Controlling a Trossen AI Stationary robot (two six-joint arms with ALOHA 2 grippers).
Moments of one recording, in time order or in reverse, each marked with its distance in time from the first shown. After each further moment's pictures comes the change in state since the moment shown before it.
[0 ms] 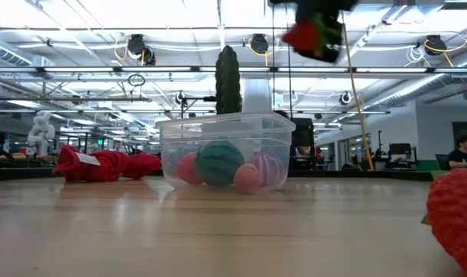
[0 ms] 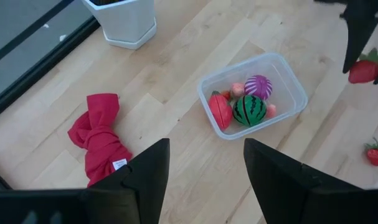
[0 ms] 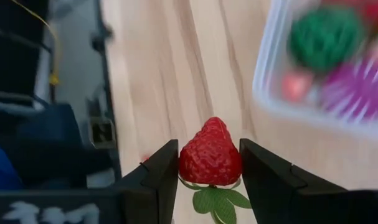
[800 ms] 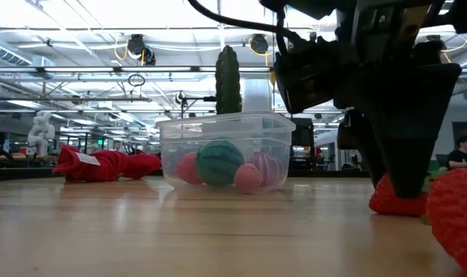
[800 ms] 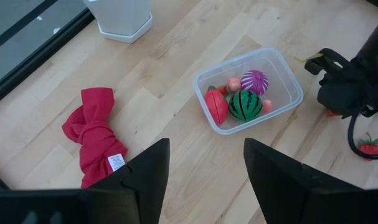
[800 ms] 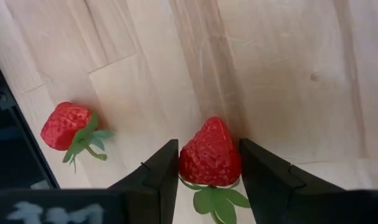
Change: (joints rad) left arm 0.000 0.000 0.000 0.001 0.027 -0.010; right arm 0.160 0.395 0.002 -0.053 -0.028 0.114
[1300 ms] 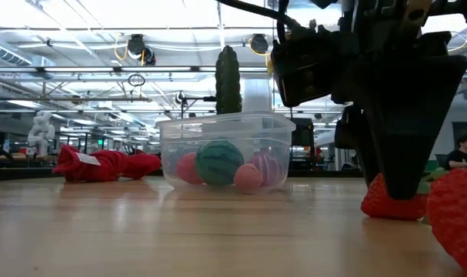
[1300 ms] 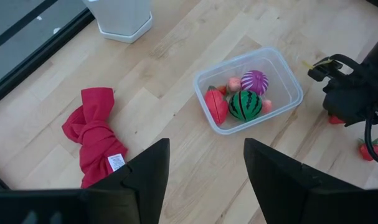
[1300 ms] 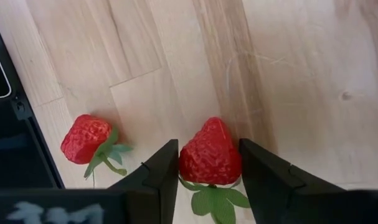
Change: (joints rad) left arm 0.000 0.000 0.000 0.000 0.000 0.000; right arm 0.042 0.005 0.000 0.085 0.024 0.049
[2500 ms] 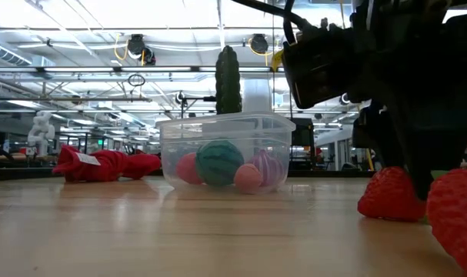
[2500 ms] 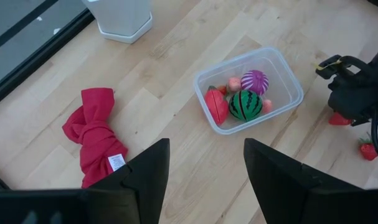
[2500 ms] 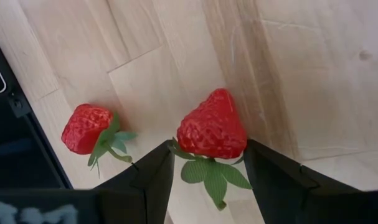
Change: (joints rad) left arm 0.000 0.000 0.000 0.000 0.000 0.003; right arm 0.027 -0.001 0.000 0.022 -0.007 0.102
